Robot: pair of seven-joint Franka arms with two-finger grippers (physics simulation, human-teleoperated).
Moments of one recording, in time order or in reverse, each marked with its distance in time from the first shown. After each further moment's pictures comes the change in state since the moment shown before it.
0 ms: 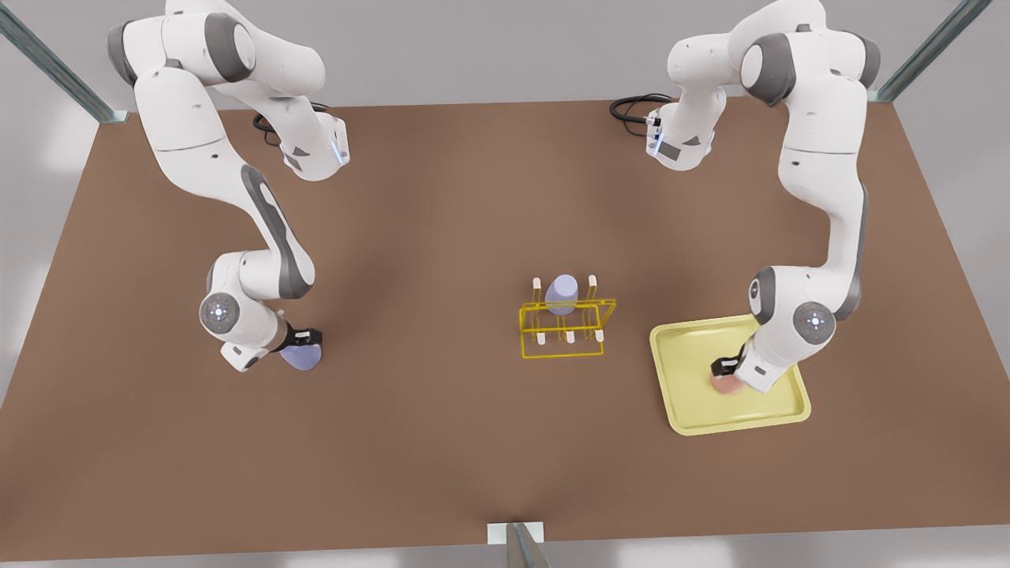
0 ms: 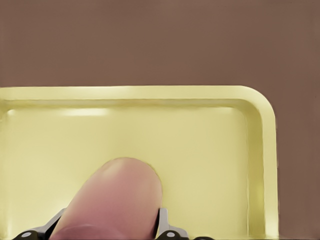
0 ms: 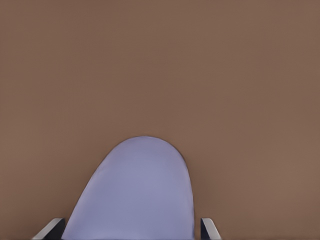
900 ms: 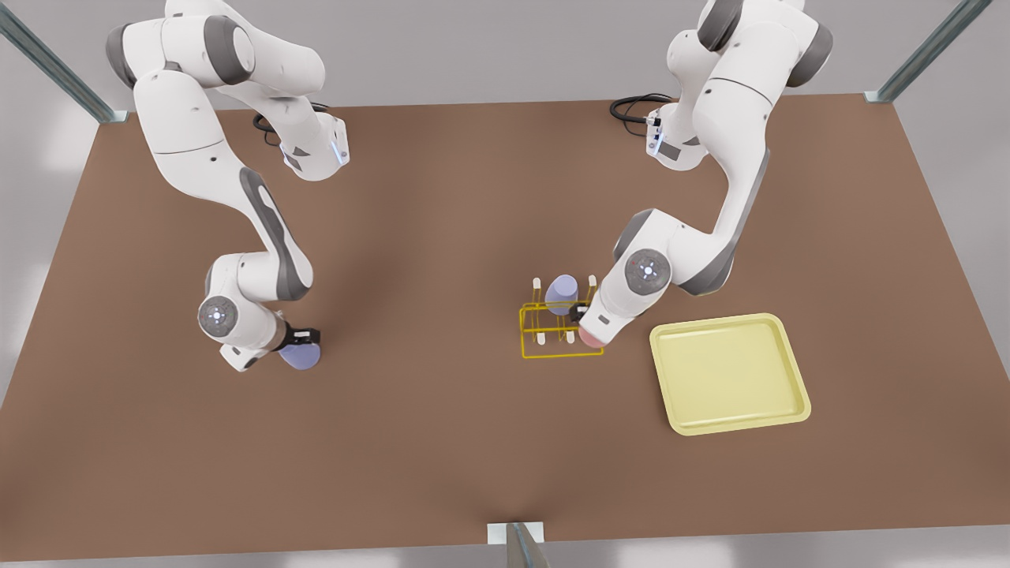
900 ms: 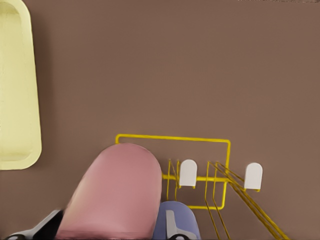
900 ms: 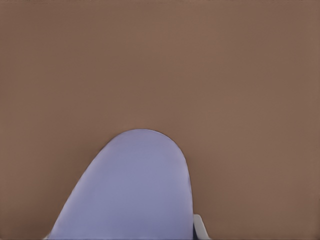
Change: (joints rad) left arm -0.293 -0.086 -0.204 0.112 -0.041 -0.349 -0.460; right arm -0.010 0.007 -0.001 0.008 0.005 -0.032 -0.005
